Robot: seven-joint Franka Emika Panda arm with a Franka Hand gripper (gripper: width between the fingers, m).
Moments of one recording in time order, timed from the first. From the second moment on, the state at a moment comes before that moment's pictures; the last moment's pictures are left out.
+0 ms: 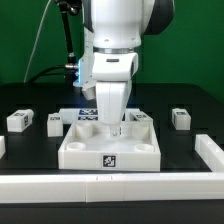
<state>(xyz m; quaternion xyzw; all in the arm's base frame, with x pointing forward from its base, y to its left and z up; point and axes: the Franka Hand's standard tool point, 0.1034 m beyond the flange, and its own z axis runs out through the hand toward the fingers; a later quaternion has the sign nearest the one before) 0.432 0.008 0.013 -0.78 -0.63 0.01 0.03</state>
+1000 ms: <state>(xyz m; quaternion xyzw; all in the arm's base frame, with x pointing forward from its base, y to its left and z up) 0.435 -0.003 0.008 -0.79 -0.62 0.01 0.03</state>
